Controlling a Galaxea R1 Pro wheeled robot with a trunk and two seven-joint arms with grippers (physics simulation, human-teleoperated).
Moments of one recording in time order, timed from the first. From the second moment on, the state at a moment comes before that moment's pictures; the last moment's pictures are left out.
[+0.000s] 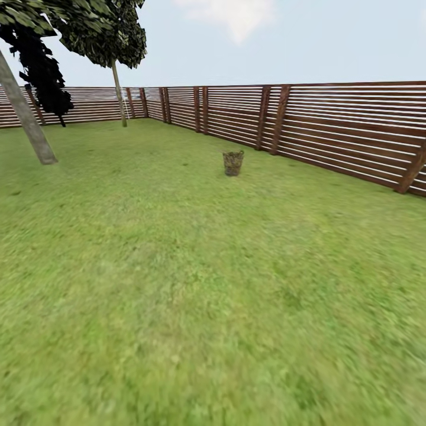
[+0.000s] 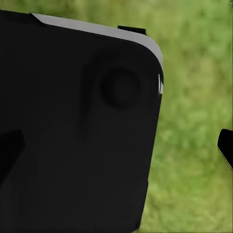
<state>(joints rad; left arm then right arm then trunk) 0.00 0.00 0.05 -0.07 0.00 -0.02 0.01 -0.09 -0.01 0.01 0.01 0.10 -0.23 -0.01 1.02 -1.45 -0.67</state>
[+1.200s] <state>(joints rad) 0.00 0.00 0.05 -0.07 0.00 -0.02 0.01 -0.09 -0.02 0.01 0.01 0.11 -0.23 -0.01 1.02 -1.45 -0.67</state>
